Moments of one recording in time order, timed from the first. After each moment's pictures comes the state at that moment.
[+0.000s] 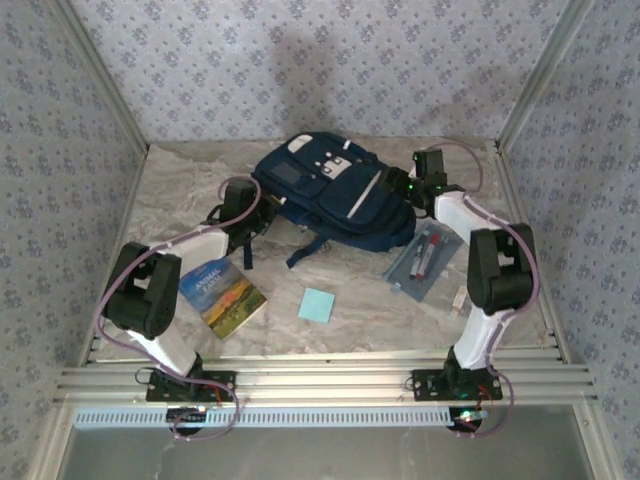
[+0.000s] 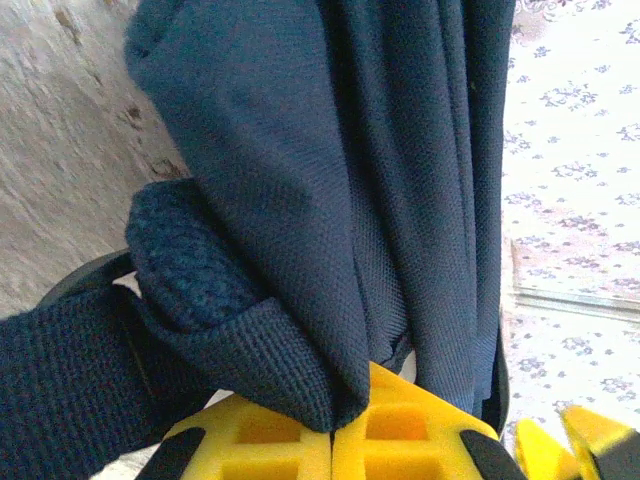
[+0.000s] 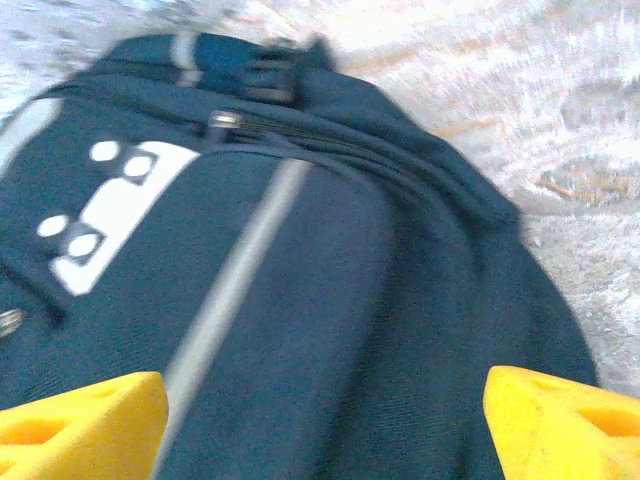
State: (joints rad) left arm -0.40 1.67 0.94 0.16 0.12 -1.27; right arm 0.17 1.77 1.26 -0.18 -0.16 0.53
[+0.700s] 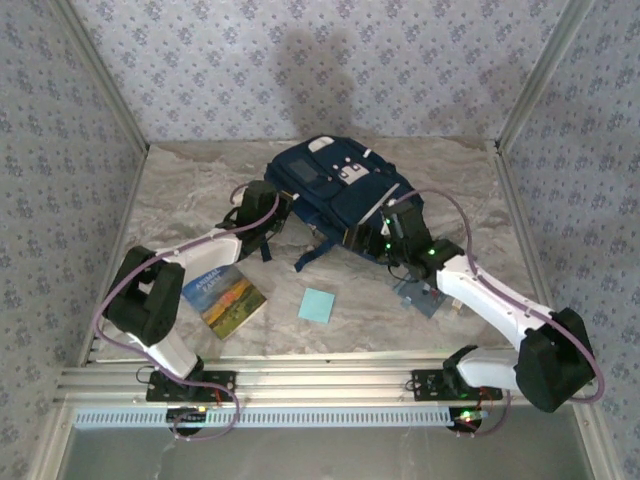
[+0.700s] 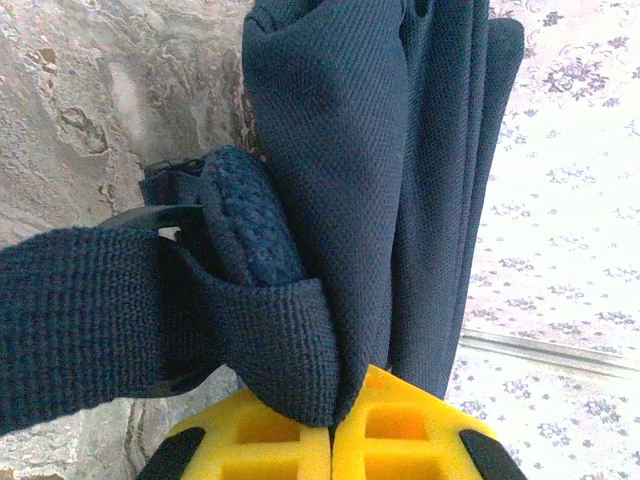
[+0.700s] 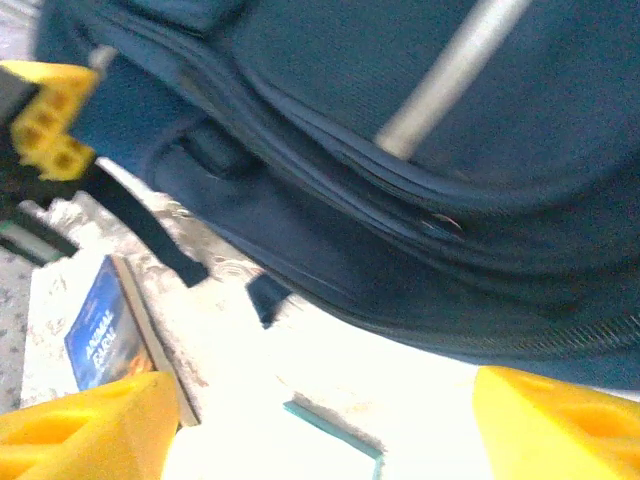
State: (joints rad) left arm -0.52 1.65 0.97 0.19 -0.10 -1.44; right arm 0.56 1.24 0.81 -0.31 -0.14 0.80
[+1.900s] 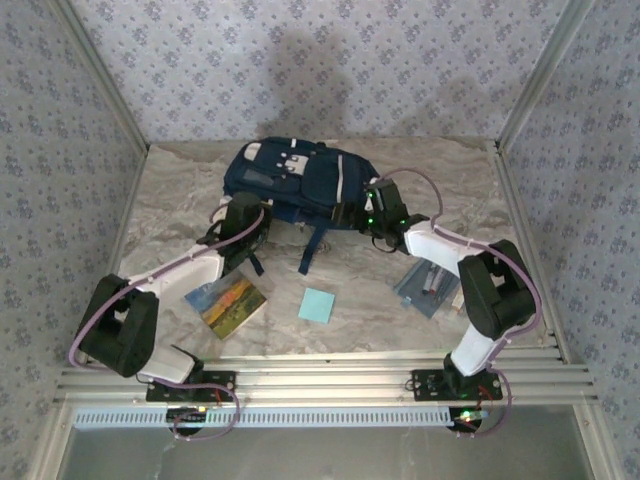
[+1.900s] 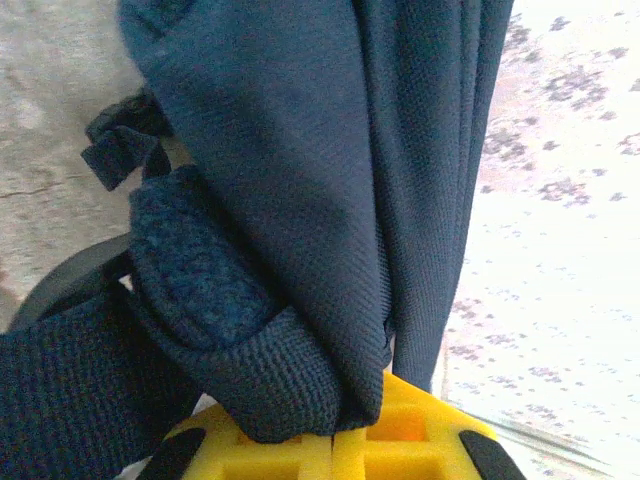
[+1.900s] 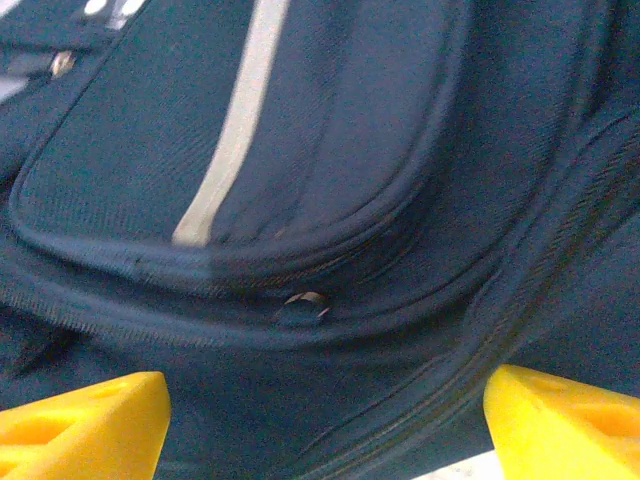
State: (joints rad) left arm -0.51 1.44 0.85 0.08 -0.23 -1.59; right arm 0.48 1.67 1.02 -0.05 -0.15 0.62
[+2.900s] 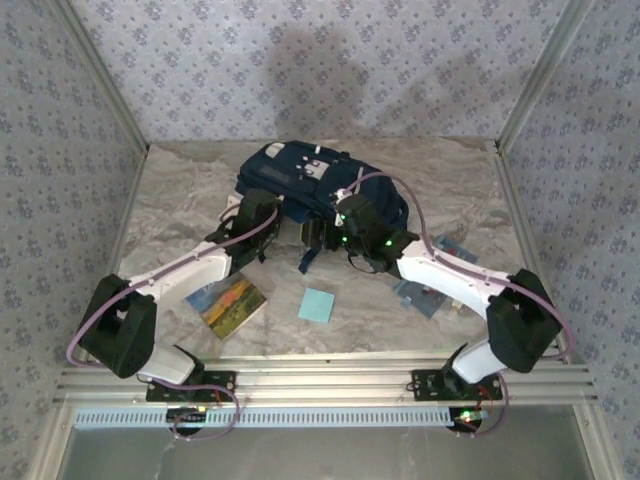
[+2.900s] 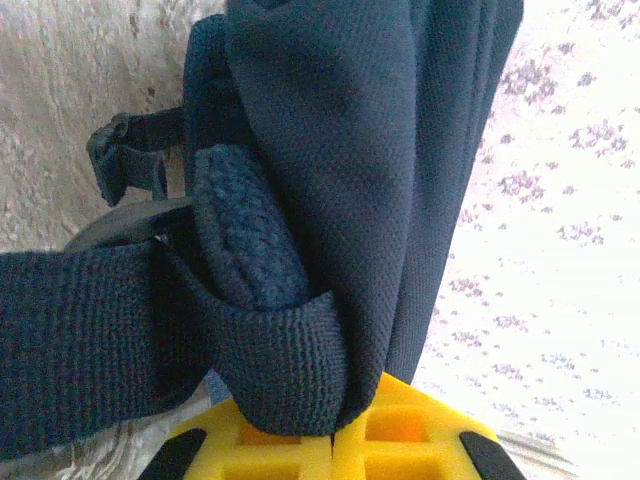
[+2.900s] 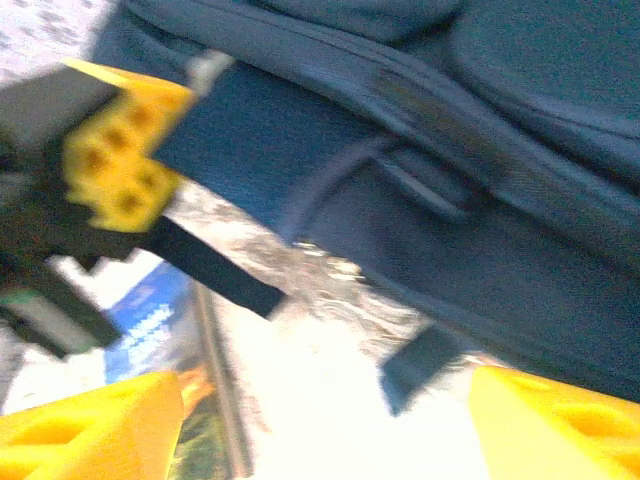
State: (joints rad) left arm -0.61 1.44 0.91 0.02 -0.33 -1.67; right arm 0.77 1.48 1.04 -0.14 -0.06 0.66
